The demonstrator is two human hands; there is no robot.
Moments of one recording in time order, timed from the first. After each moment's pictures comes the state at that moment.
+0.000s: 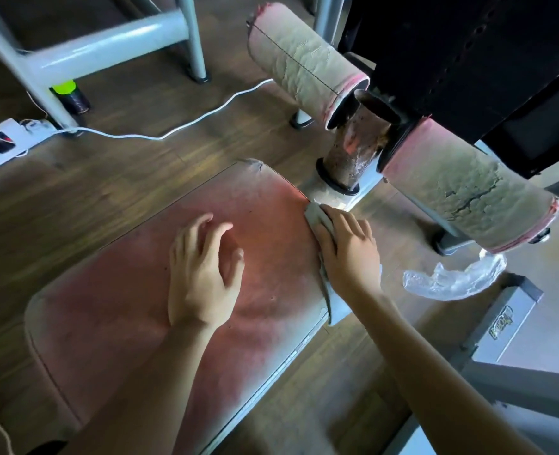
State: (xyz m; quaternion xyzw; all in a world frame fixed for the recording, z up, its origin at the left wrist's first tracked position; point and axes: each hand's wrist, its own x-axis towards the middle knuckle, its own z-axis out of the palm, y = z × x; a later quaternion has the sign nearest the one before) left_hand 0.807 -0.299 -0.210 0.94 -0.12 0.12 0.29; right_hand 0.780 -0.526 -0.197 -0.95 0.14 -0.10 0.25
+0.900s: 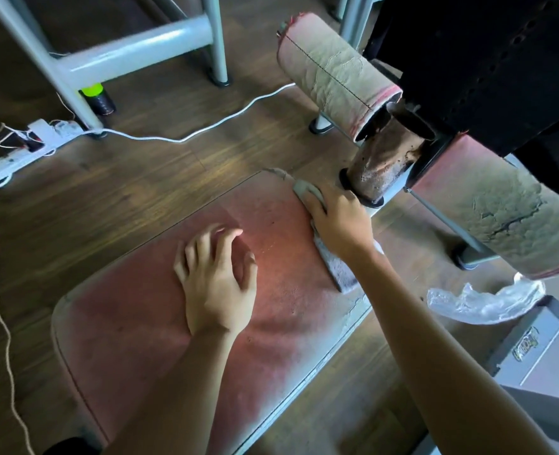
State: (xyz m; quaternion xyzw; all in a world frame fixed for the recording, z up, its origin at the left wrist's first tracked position) left_hand 0.810 -0.302 -0.210 0.96 -0.02 0.14 0.24; right_hand 0.865 -0.508 -0.182 -0.96 0.09 -0.05 0.27
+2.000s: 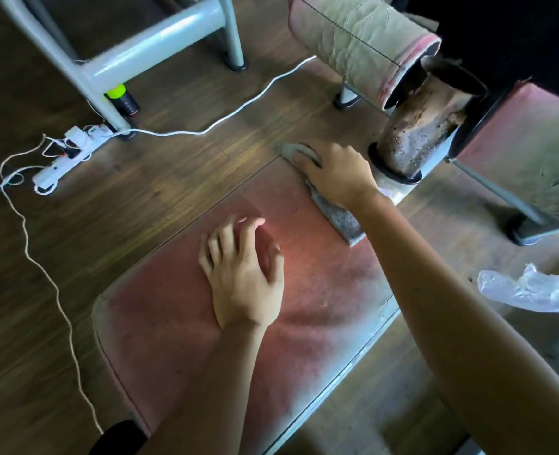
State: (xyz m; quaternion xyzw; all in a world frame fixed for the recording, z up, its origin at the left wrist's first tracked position) left_hand 0.812 -0.302 -0.211 0.97 -0.02 0.13 0.21; right_hand 0.927 -0.492 -0.190 -0.96 0.05 -0.01 0.29
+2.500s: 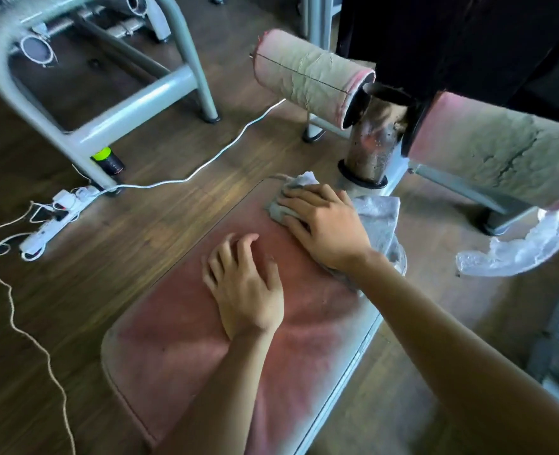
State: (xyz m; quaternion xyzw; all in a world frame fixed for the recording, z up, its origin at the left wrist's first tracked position) left_hand 0.812 -0.301 -0.216 0.96 -0.04 0.14 0.25; right_hand 0.846 -0.470 -0.205 -0.97 -0.02 -0.18 0.17
